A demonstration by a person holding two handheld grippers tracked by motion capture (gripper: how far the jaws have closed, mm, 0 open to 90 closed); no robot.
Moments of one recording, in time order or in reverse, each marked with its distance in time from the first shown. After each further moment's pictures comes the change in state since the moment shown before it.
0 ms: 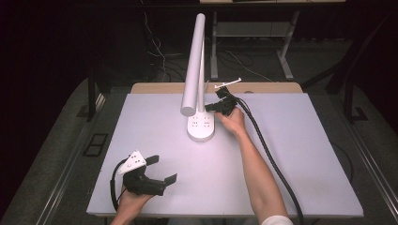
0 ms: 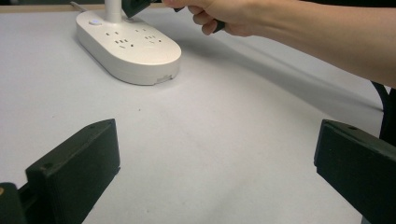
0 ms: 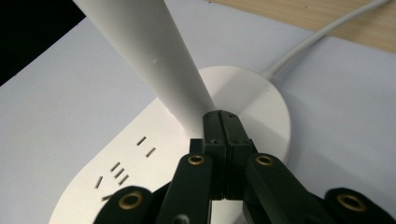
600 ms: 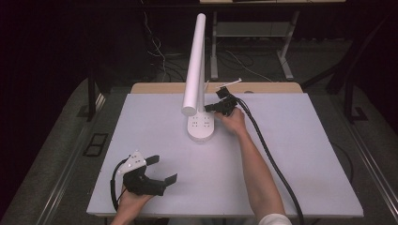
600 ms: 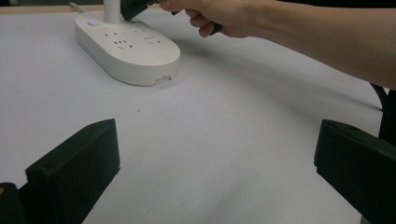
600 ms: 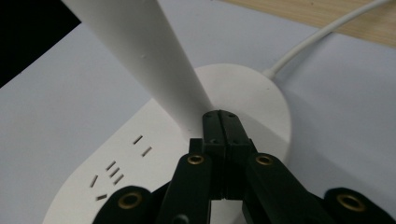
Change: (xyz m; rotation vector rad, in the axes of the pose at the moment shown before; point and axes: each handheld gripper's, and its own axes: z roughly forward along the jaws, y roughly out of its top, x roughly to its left) left arm -0.001 0.000 0.000 -0.003 -0.002 0.001; right arm -0.007 -0.003 0.007 0.001 0.030 -0.010
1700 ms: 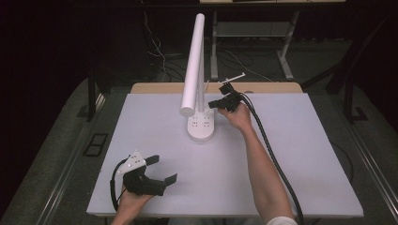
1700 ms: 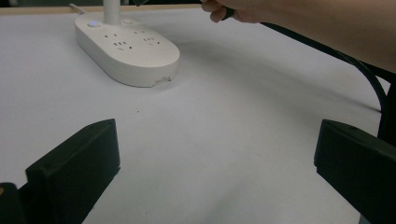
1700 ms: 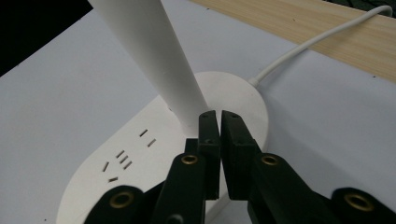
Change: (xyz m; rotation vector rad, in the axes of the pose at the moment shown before) left arm -0.001 0.000 0.000 -0.003 -0.002 -0.001; right arm 0.007 0.012 -0.027 0.016 -0.050 -0.044
